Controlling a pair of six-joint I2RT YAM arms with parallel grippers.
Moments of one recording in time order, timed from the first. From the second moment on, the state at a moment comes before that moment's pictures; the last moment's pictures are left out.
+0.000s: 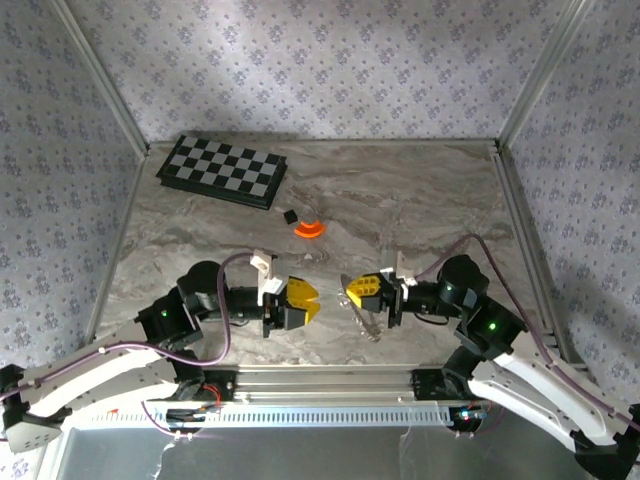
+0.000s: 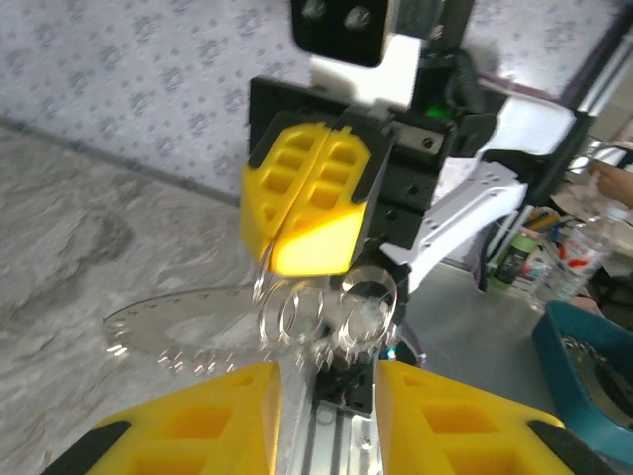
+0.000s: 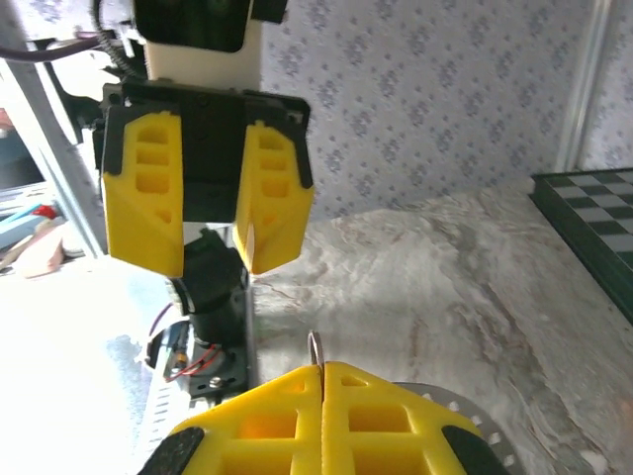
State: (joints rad) left arm -1.08 0.71 0.69 -0.06 0.45 -0.27; right arm 0.82 0.58 0.62 -0.13 -0.60 0.04
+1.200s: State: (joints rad) left arm -1.22 0.92 0.88 -0.19 0.44 -0.06; right arm 1.03 0.50 0.68 -0.31 -0.44 -0.13
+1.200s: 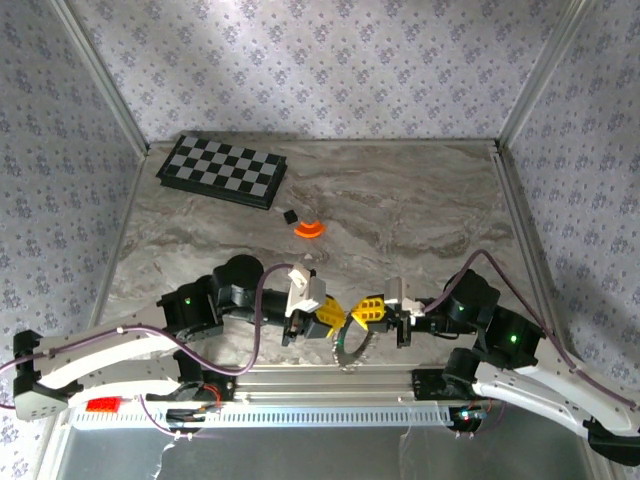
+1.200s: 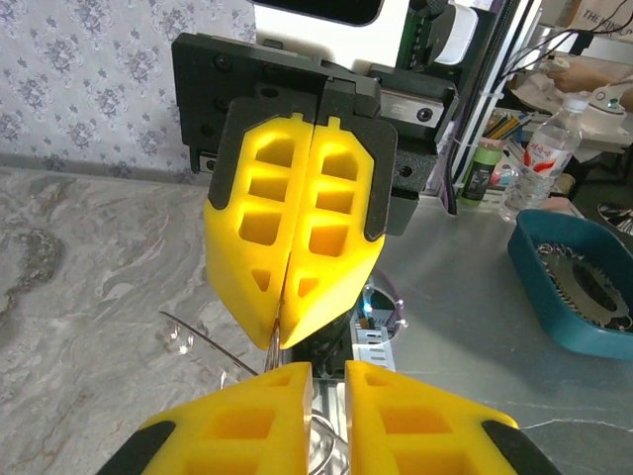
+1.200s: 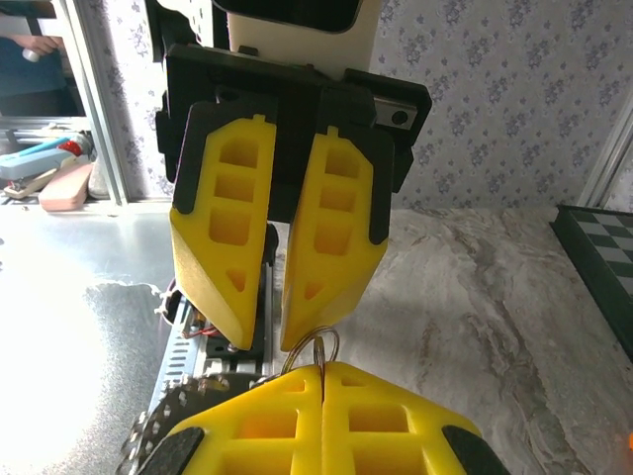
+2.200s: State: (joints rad) left arm -1.25 0.93 0.89 -0.20 0.33 -0.04; right arm 1.09 0.50 0.71 -0.35 -0.35 -0.17
